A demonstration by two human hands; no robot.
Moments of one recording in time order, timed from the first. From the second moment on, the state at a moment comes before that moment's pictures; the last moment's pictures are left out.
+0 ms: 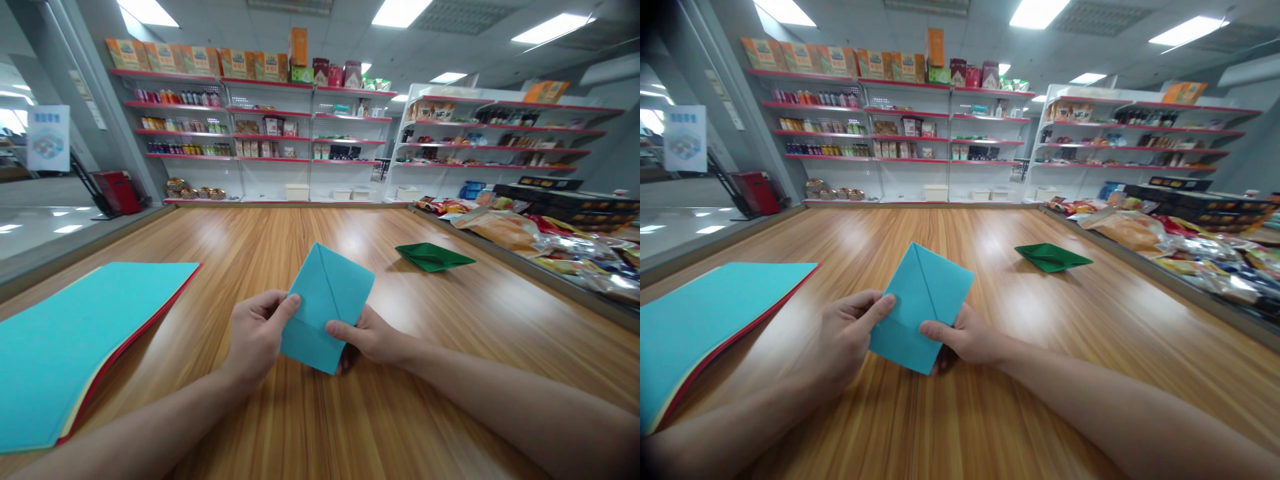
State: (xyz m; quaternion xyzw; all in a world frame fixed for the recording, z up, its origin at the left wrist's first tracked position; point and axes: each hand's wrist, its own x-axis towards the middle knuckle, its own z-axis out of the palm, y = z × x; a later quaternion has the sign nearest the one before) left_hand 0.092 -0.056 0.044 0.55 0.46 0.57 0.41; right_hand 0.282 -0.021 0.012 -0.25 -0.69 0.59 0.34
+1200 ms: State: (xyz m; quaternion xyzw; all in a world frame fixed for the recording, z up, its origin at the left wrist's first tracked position) left_hand 0.070 -0.023 0.026 0.52 0.33 0.39 0.68; right_hand 0.299 -0.004 0.011 -0.35 -0.67 0.61 0.24
